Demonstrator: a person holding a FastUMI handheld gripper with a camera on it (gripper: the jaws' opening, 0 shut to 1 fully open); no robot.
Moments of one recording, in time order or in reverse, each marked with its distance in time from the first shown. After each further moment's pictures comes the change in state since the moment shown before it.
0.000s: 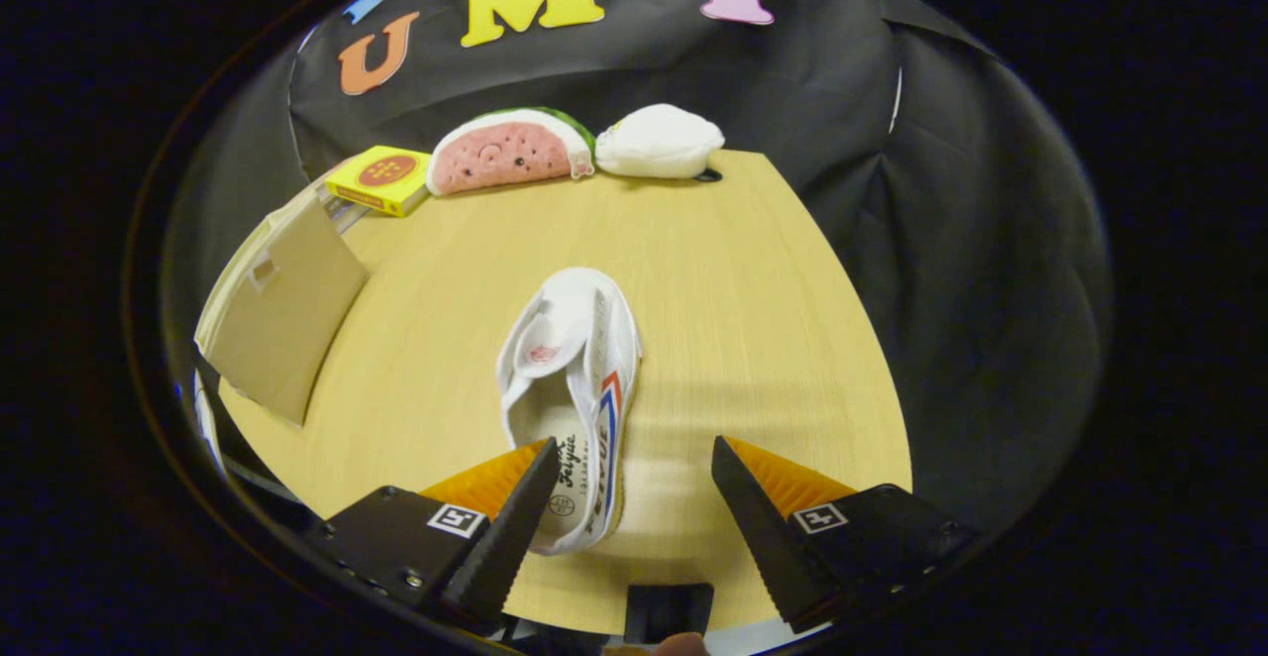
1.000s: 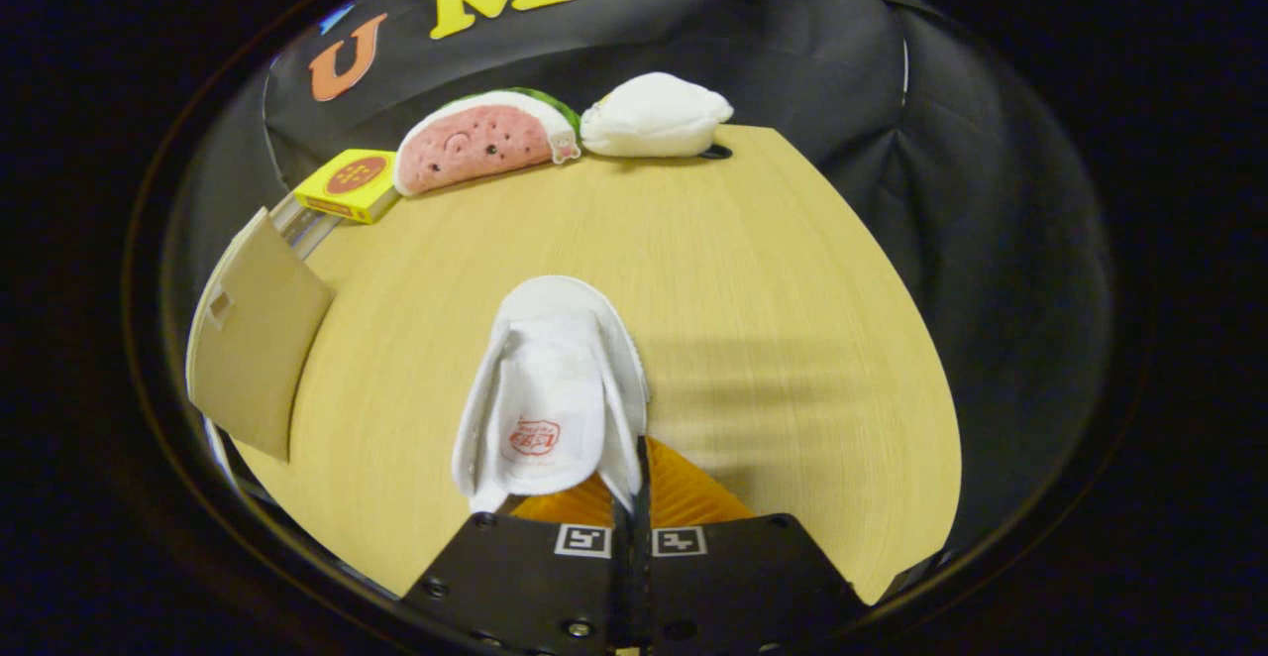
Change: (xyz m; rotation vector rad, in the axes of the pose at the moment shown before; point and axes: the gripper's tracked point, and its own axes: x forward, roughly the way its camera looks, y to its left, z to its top) arm 0.052 0.002 0.029 0.096 0.048 0.008
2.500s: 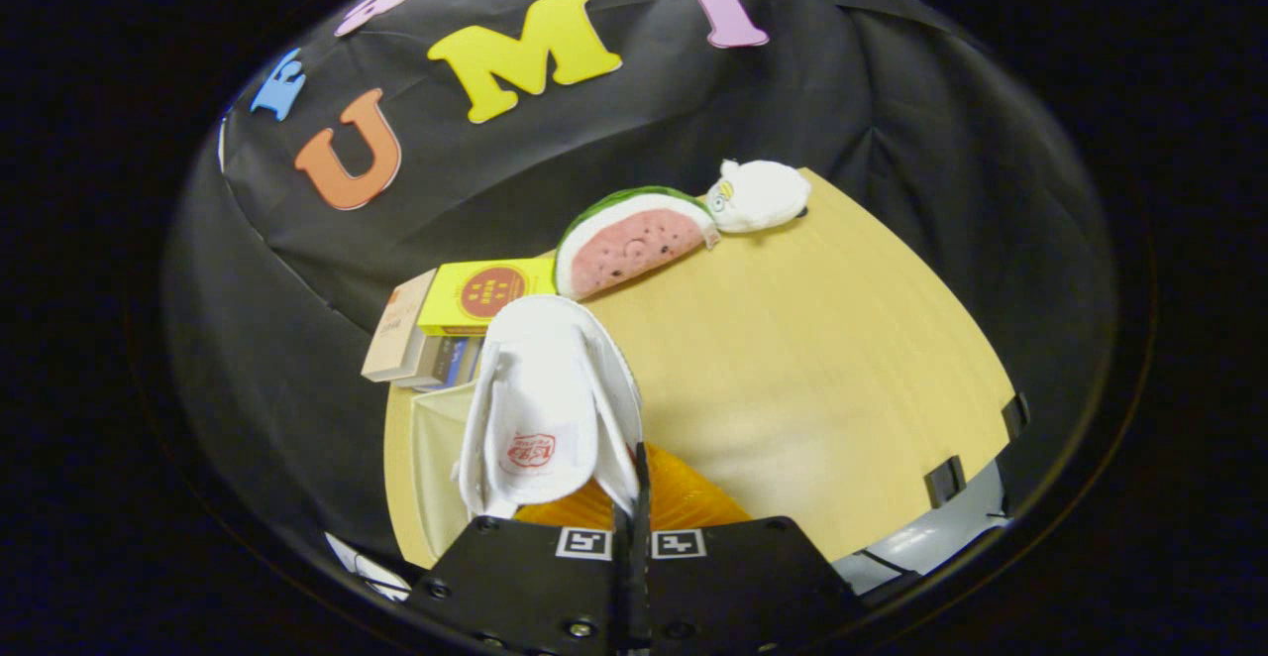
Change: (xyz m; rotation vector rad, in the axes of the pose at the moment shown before) arm -0.191 0.324 0.087 0.274 -0.060 0.067
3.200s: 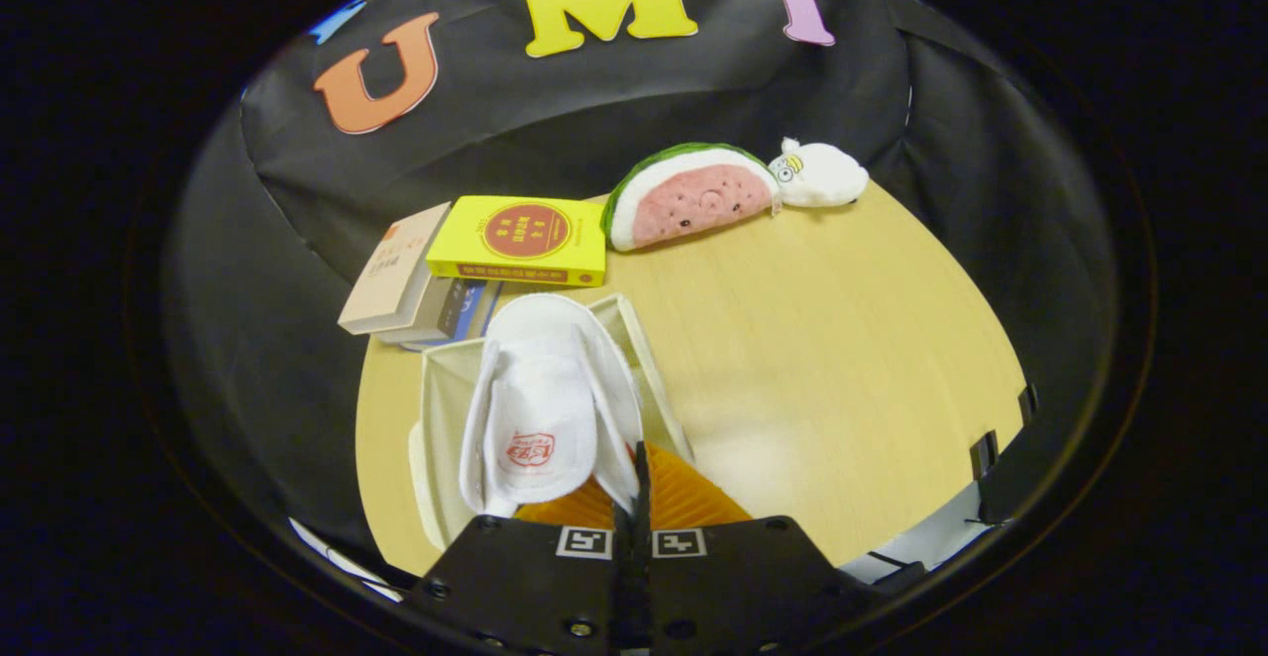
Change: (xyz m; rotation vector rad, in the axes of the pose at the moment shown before) arm 0.075 0.097 -0.063 -0.098 0.024 -0.132
